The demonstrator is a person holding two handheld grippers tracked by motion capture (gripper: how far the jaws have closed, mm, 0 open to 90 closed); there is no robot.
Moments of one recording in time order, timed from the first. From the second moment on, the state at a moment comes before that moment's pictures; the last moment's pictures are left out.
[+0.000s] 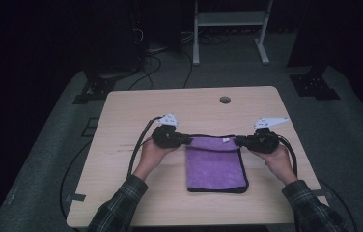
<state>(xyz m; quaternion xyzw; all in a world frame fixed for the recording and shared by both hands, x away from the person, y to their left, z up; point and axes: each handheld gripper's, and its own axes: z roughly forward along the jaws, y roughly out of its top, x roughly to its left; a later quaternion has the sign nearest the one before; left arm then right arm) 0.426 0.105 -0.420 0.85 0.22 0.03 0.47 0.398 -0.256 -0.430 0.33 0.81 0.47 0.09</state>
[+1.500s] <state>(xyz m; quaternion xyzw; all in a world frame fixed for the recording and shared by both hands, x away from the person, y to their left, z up) 0.367 0.096 -0.441 0.88 0.21 0.00 0.44 0.334 -0.259 -0.445 0.32 0.83 0.44 0.09</state>
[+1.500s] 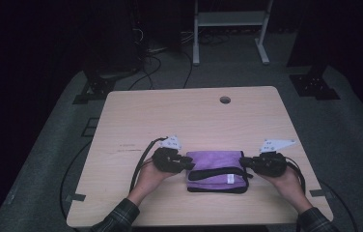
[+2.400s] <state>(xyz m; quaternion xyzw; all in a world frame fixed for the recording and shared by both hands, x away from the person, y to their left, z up) 0.317 0.098 -0.462 0.92 0.17 0.00 0.36 0.285 -0.259 -0.465 0.24 0.89 0.39 0.05</state>
